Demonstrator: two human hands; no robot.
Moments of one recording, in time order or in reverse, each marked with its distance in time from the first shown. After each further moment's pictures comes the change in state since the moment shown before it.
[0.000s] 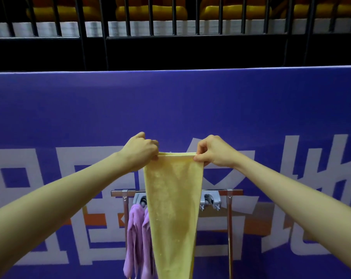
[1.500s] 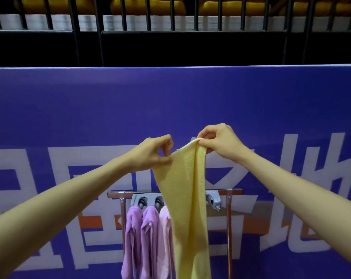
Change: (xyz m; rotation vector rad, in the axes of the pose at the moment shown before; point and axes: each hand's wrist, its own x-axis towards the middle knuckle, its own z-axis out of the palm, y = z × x) left_hand 0.008 0.002 0.016 -1.031 0.137 0.000; right_hand 0.011 0.000 -0.007 0.055 0.260 -0.068
